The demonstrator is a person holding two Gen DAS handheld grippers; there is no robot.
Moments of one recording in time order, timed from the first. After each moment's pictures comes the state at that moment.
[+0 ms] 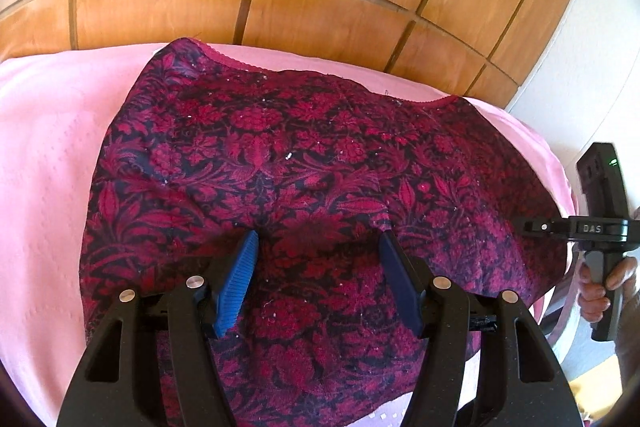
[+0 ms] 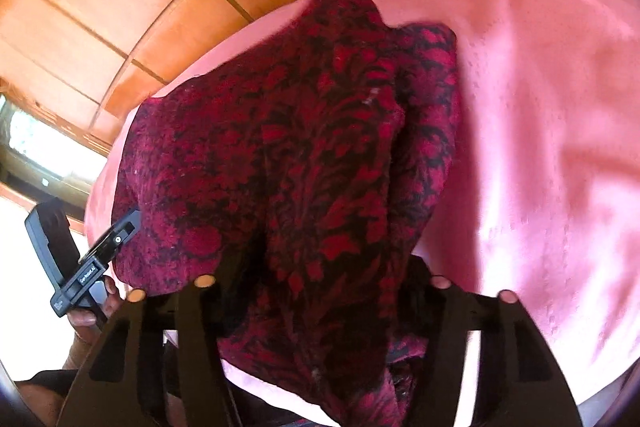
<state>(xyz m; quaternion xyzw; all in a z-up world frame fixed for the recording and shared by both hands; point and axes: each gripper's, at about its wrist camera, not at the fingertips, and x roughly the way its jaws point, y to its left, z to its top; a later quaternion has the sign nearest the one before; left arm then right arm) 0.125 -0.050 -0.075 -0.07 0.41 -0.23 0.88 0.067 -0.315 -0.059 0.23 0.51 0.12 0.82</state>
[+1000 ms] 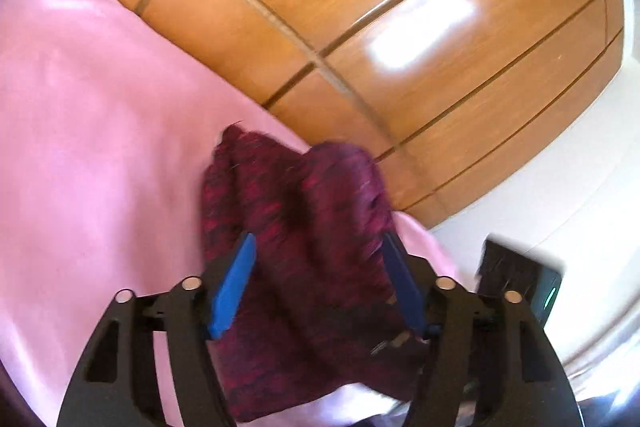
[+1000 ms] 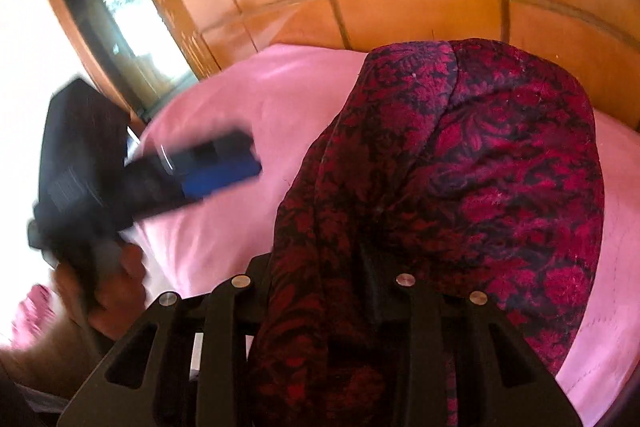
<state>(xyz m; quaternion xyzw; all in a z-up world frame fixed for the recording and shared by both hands) 0.115 0.139 -0.039 -0.34 0.33 -0.27 0.84 0.087 -0.005 -0.001 0.02 0.42 0.32 0.85</state>
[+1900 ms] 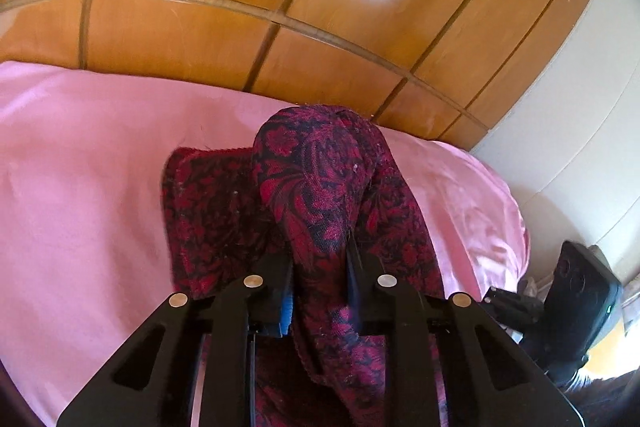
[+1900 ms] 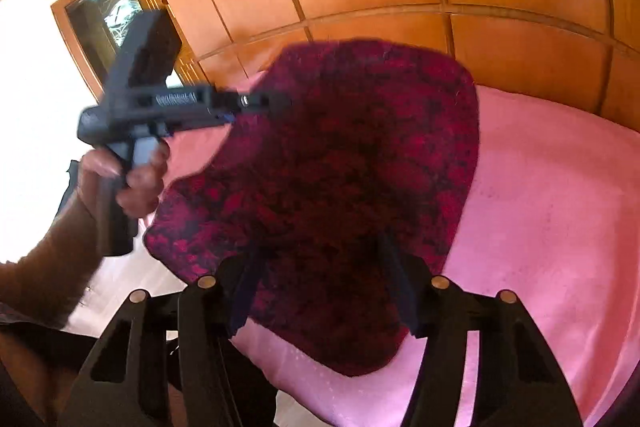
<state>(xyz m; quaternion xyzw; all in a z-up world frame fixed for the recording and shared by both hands) 0.164 0.061 -0.001 -0.14 0.40 -0.27 0.86 0.042 -0.114 -0.012 0.06 0.38 0.31 0.87</state>
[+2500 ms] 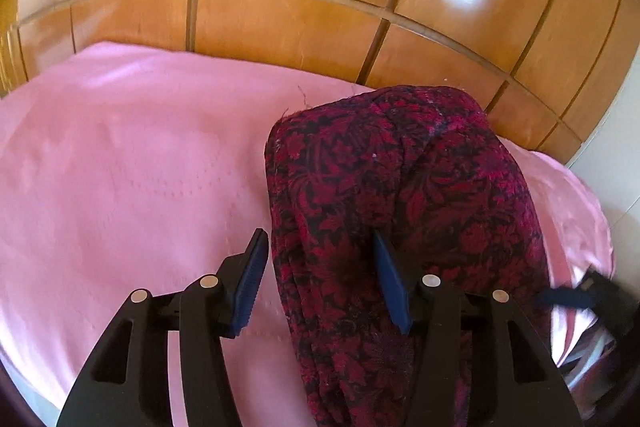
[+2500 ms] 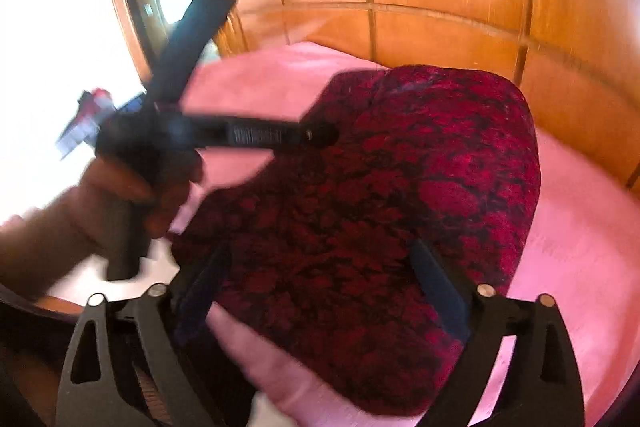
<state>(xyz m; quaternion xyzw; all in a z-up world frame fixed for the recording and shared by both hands) 0.140 0.076 -0.051 -0.09 0.40 -0.09 0.91 0.066 -0.079 -0.018 -0.02 0.37 0.37 0.85</state>
